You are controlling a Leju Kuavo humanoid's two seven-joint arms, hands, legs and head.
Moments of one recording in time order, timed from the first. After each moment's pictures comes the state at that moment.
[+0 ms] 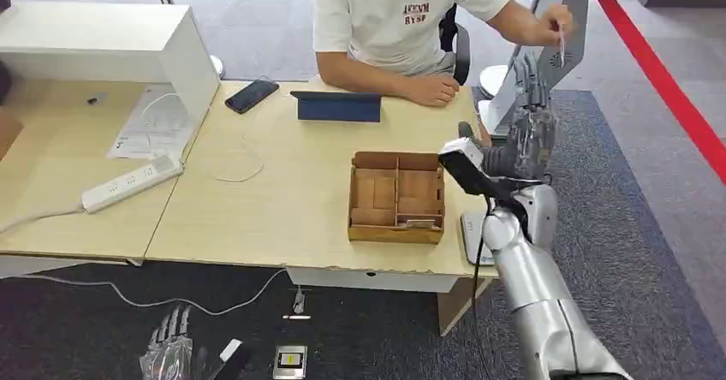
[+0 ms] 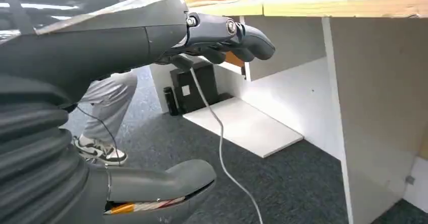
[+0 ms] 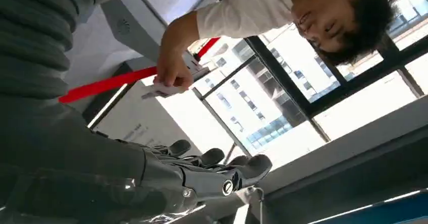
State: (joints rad) left arm 0.02 -0.29 0.67 -0.87 -1.44 0.70 -0.38; right arm -0.72 0.08 0.17 -0.79 0.96 -0.66 -0.42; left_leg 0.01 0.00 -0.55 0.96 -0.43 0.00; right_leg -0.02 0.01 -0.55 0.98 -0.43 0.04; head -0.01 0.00
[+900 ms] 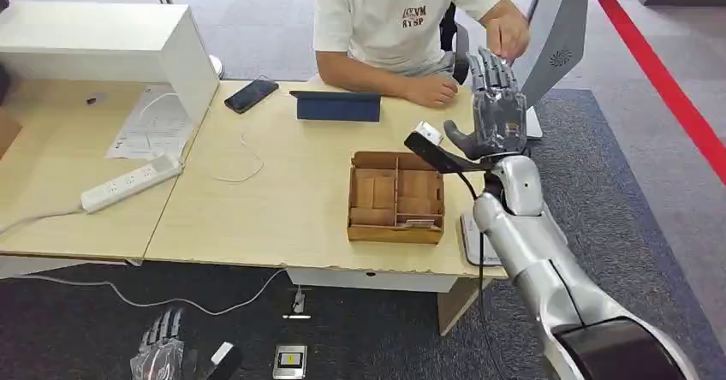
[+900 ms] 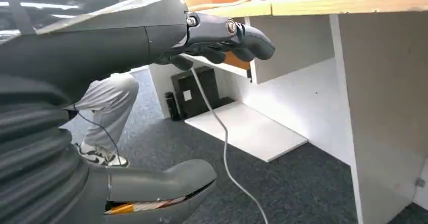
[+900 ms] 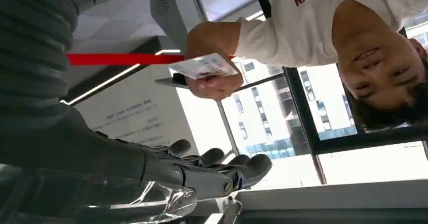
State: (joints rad) left arm 0.02 -0.25 0.69 -0.85 -1.45 0.70 -0.41; right arm -0.92 0.03 0.37 -0.46 1.14 -0.66 -0.17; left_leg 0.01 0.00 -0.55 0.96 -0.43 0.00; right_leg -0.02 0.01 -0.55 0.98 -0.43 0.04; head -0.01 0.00
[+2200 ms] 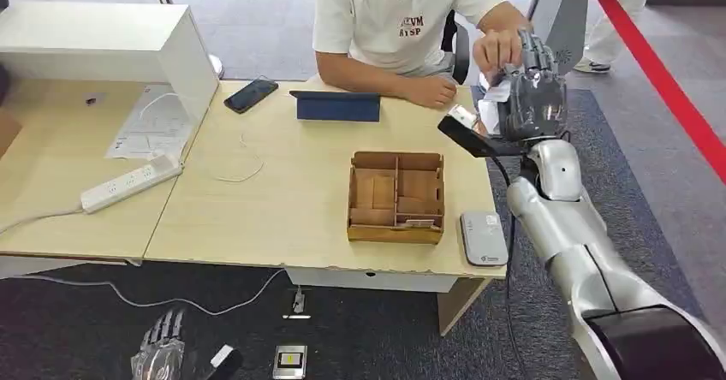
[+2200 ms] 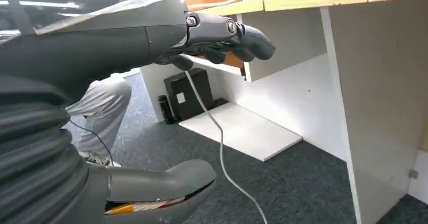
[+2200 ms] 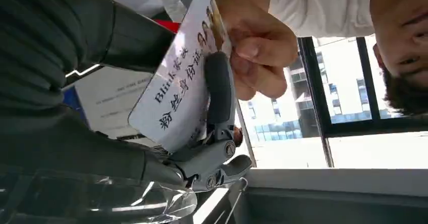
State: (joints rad) left arm 0.02 -0.22 0.66 -0.83 -1.45 0.70 -0.41; right arm -0.99 -0.05 0.37 -0.44 1.16 -0.66 -0.17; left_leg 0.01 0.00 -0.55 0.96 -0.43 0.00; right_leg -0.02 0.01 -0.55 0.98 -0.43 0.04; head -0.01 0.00
